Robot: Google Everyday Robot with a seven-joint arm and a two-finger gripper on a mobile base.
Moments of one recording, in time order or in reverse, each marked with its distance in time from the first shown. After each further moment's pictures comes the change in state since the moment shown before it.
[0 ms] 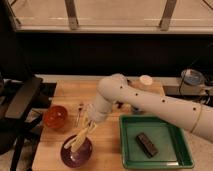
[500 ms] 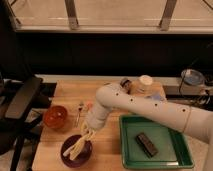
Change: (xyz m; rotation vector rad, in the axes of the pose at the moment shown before) arm -0.002 0.005 0.046 -0.044 -0.070 0.030
